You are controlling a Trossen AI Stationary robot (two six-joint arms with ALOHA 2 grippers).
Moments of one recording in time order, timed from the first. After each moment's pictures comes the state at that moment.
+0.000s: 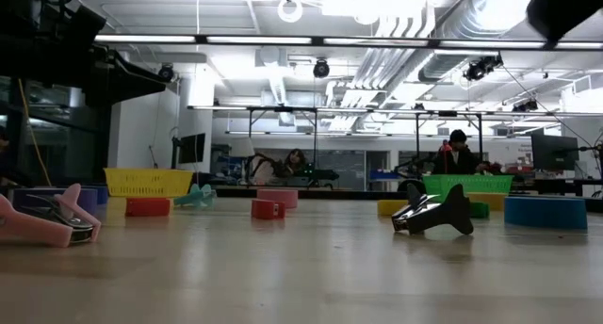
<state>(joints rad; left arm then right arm) 0.10 0.01 0.02 0.05 -0.51 0.55 0.53 1.35 1.03 -1.18 -0.24 1.26</state>
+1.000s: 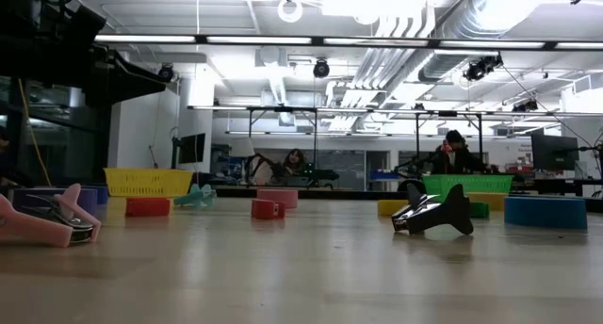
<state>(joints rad) 0.10 0.01 0.02 0.05 -0.51 0.55 1.04 1.58 1.03 -0.78 -0.24 1.99</state>
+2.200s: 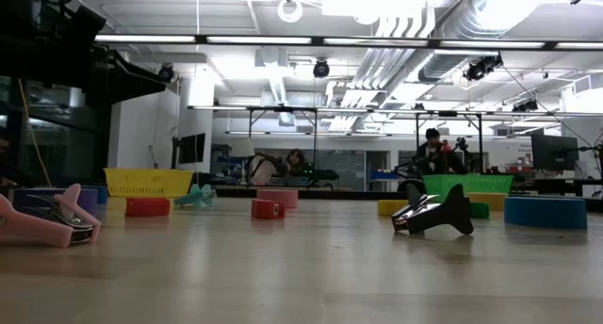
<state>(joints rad) 0.10 0.01 0.02 0.05 -0.51 0.55 1.01 1.49 1.03 -0.81 -0.26 1.99</state>
